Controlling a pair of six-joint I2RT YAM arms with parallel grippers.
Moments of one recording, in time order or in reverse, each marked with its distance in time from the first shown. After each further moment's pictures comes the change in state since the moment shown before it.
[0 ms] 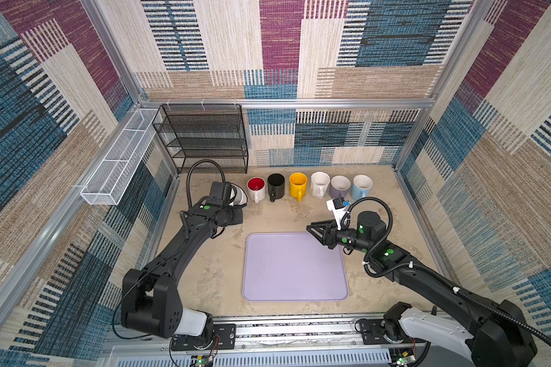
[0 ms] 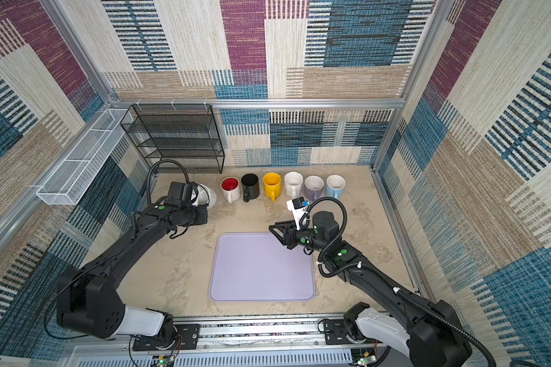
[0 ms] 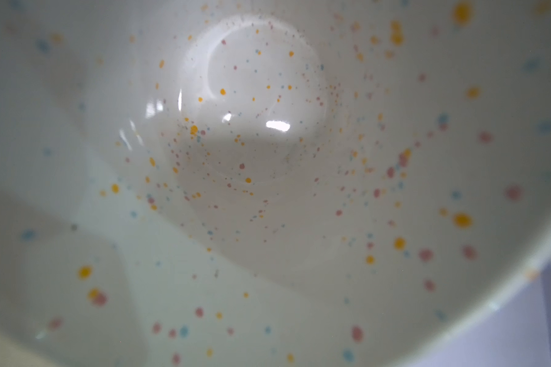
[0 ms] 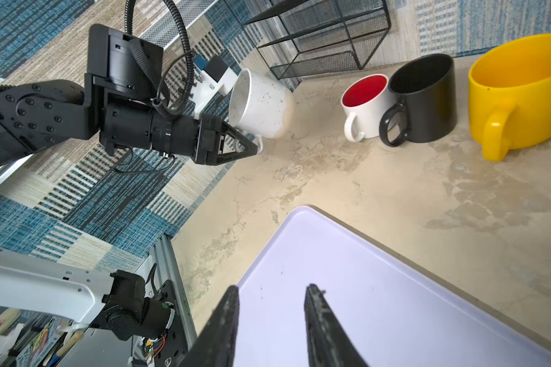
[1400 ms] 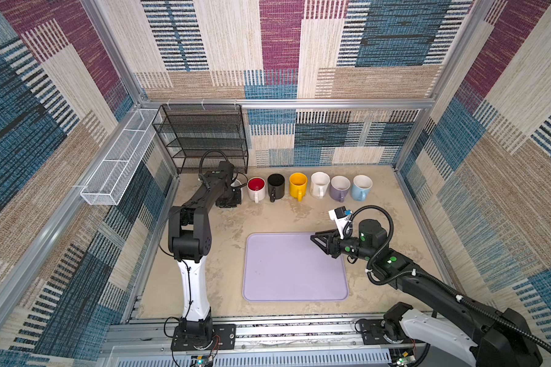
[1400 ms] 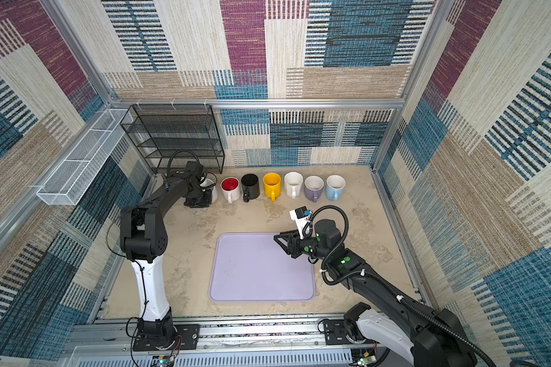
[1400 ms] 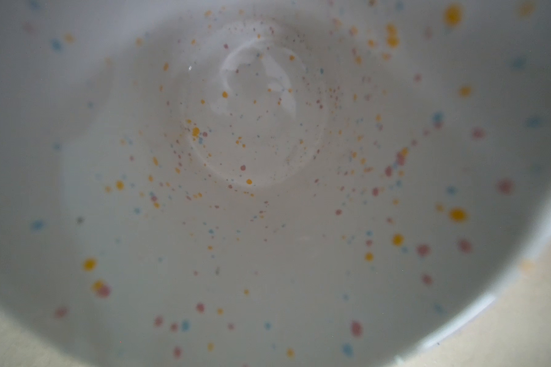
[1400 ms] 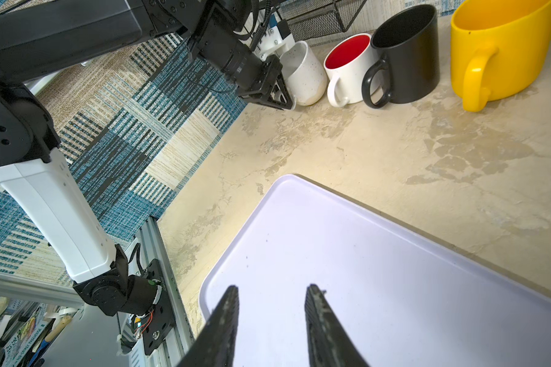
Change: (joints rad) left arm 0.101 0.662 0.634 -0.256 0.011 0.080; right arm -0.006 -0.053 -0.078 -0.050 0.001 -0.030
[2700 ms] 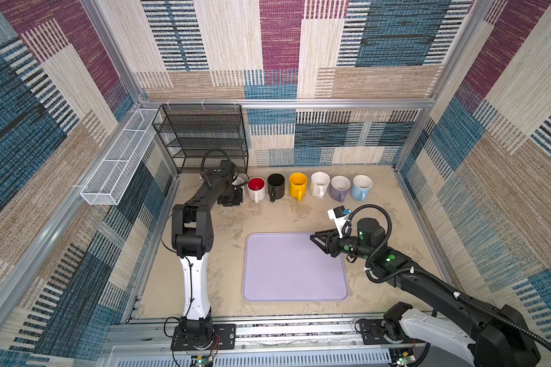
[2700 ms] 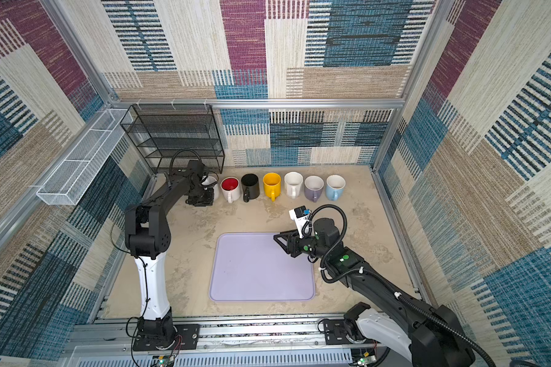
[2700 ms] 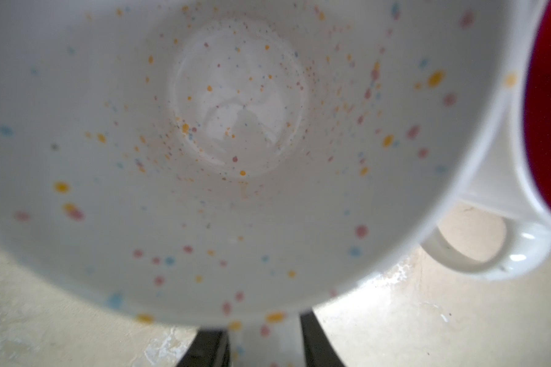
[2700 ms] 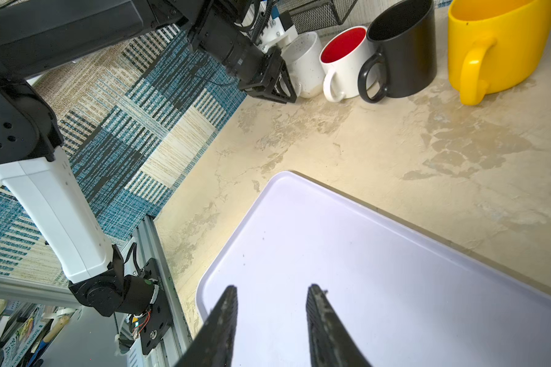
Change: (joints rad) left arm 0.000 0.055 0.069 -0.025 0.048 0.012; right arm -0.005 0.028 0.015 -0.010 -0.001 -0.003
